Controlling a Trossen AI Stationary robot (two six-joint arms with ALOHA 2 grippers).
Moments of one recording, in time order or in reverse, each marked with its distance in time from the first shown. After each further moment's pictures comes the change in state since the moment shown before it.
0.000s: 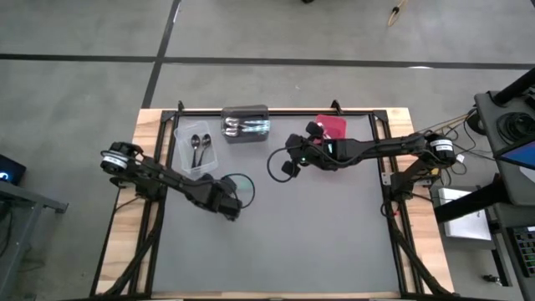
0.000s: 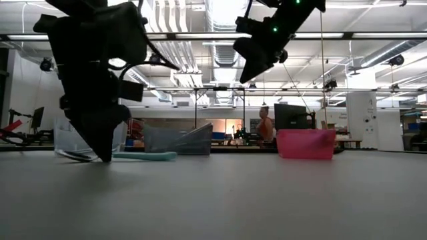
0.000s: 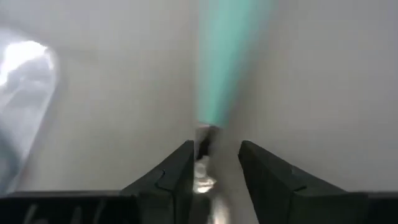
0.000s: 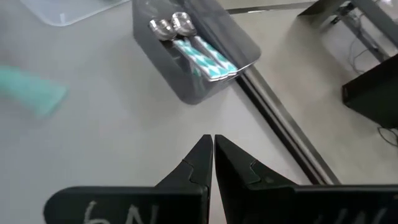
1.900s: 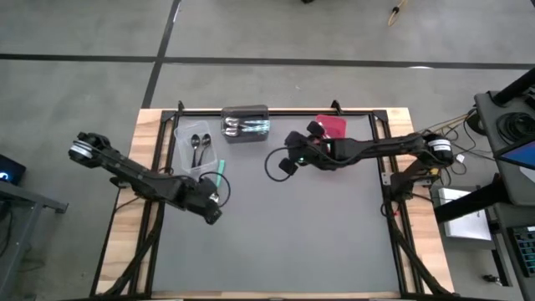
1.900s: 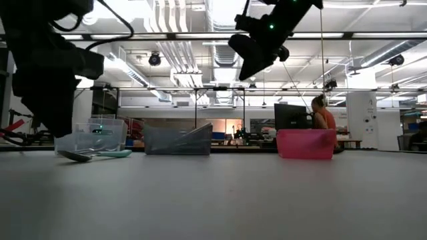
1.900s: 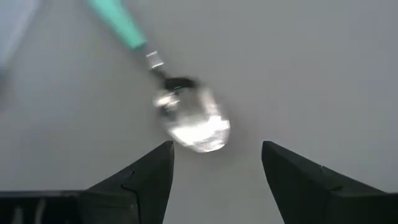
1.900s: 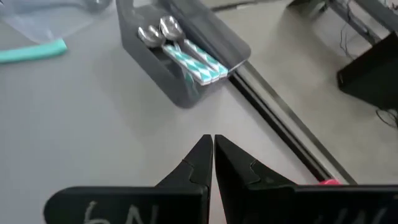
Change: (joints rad) left arm -0.113 -0.424 -0.182 -0.011 0.144 -0.149; right arm 0.000 0.027 0.045 -0.041 0.039 0.102
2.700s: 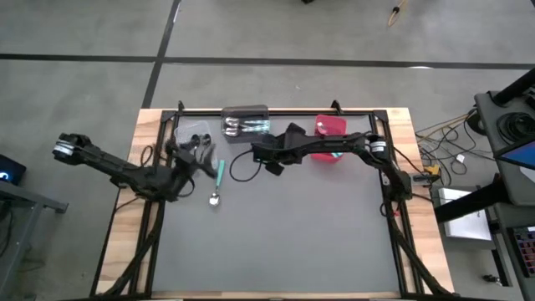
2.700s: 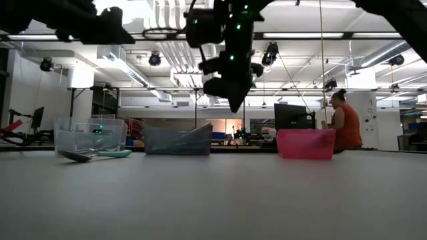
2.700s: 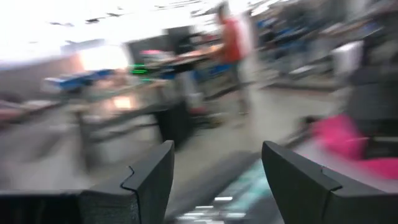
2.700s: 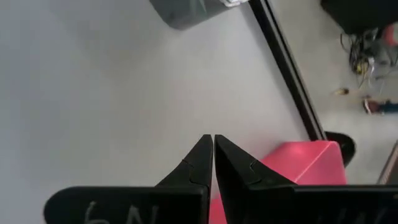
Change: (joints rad) left arm 0.089 -0.372 -0.324 1.446 -1.103 1.546; right arm -0.053 0.551 0.658 -0.718 -0.039 0.150
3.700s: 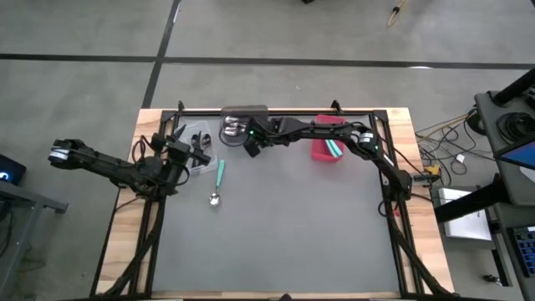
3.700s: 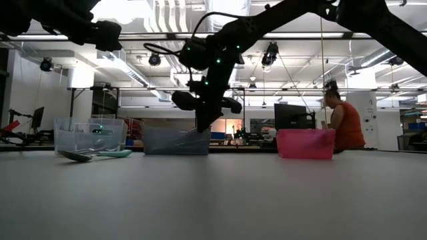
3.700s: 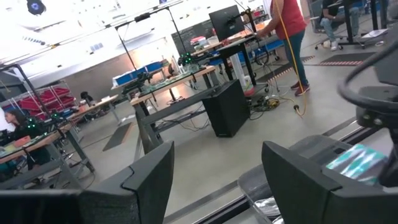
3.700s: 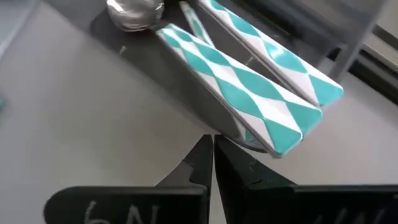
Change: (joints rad) left arm 0.086 -0.091 -0.016 0.027 -0.117 0.236; right arm -0.168 0.118 0.026 0.489 -0.266 0.123
